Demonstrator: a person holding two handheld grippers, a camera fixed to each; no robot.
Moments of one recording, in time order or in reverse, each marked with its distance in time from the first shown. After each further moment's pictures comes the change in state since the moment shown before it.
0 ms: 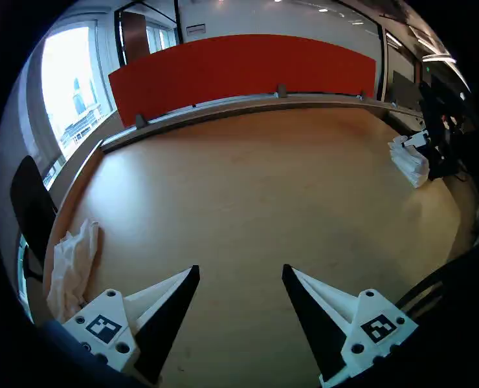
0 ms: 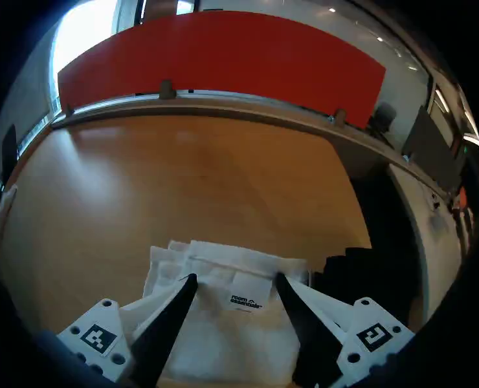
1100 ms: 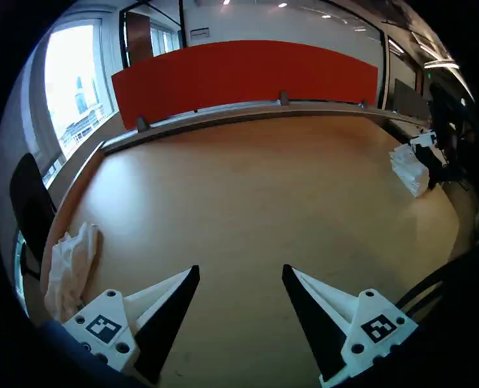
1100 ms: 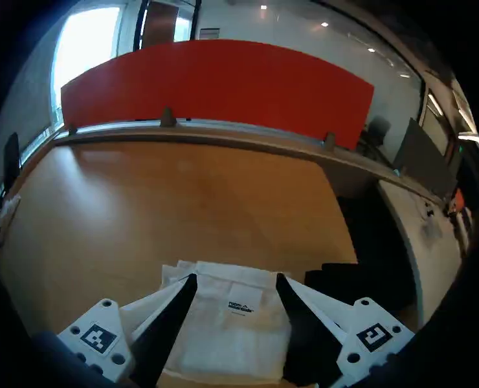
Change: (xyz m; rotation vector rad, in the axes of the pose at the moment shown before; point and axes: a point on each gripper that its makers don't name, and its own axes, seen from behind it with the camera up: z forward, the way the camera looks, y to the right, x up) left arm 0.011 -0.002 0.002 -0.006 0.033 -0.027; right arm 0.037 0.003 -0.045 -0.026 0.147 0.022
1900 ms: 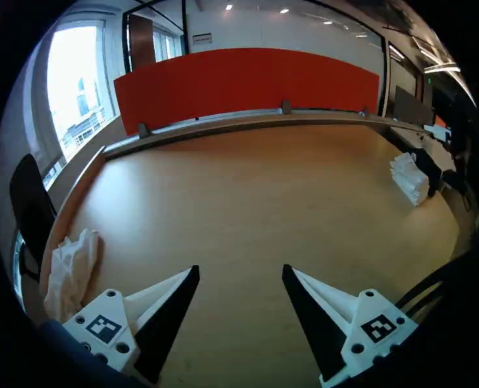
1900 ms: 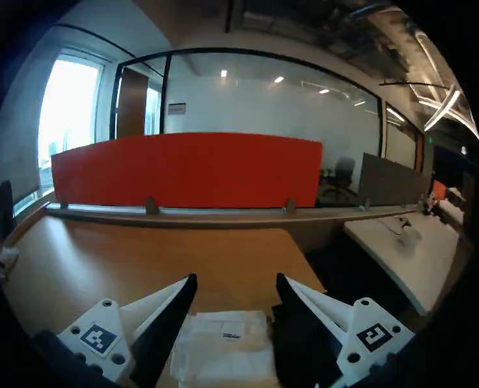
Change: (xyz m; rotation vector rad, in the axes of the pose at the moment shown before) left arm 0.015 -0.005 -0.002 -0.001 0.036 -0.013; right arm 0.075 0.017 -0.089 -0.115 0.408 0.147
